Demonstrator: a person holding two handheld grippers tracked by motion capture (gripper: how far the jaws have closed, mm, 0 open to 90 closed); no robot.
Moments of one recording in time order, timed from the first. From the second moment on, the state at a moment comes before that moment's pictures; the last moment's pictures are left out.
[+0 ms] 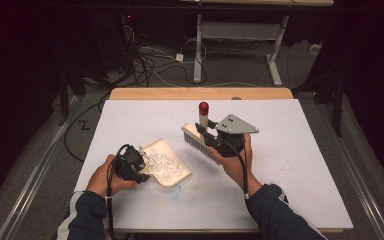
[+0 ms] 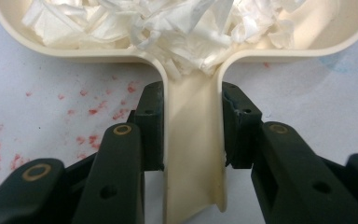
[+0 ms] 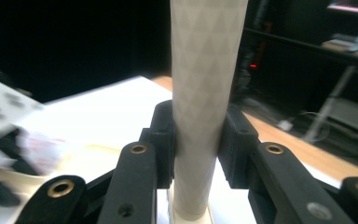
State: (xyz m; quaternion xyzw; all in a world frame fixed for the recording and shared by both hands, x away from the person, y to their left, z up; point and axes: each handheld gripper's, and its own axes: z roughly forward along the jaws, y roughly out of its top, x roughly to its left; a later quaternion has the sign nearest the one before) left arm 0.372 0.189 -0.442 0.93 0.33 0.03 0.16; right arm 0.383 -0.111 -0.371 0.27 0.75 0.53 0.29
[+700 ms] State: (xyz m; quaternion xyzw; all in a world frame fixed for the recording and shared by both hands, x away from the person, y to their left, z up) left arm 0.371 0.189 -0.443 0.93 0.33 0.03 0.15; right arm 0.347 -0.095 -0.381 0.22 0.80 0.52 0.19
